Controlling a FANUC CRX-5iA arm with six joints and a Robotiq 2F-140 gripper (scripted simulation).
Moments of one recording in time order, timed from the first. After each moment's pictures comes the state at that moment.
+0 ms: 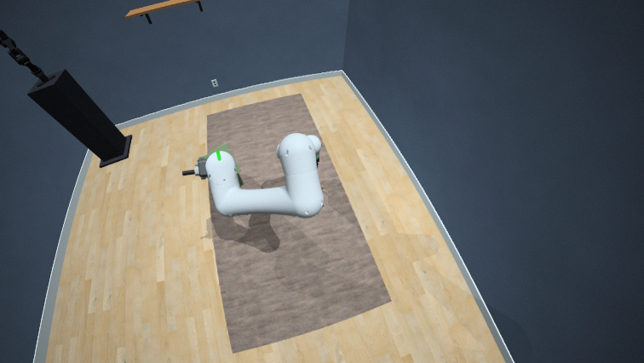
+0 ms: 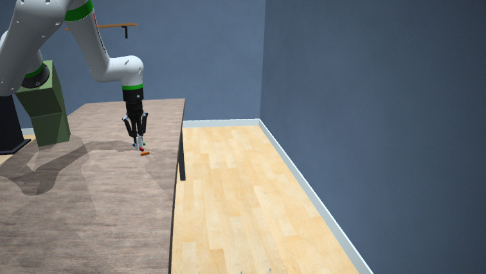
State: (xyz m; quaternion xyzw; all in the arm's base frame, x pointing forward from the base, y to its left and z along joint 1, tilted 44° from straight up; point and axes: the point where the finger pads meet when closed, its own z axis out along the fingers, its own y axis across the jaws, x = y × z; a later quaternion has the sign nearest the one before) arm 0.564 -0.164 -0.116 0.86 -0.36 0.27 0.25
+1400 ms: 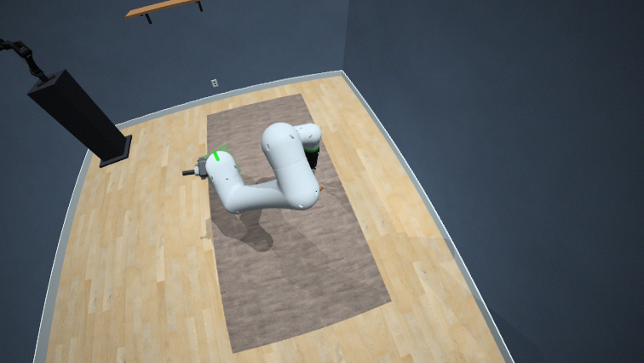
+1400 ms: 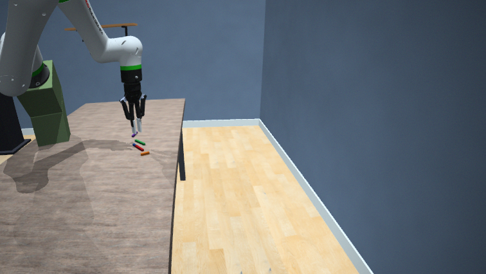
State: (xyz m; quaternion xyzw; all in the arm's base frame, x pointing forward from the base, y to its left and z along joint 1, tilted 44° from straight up) arm 0.540 -0.111 -0.056 0.86 -0.36 0.27 0.25
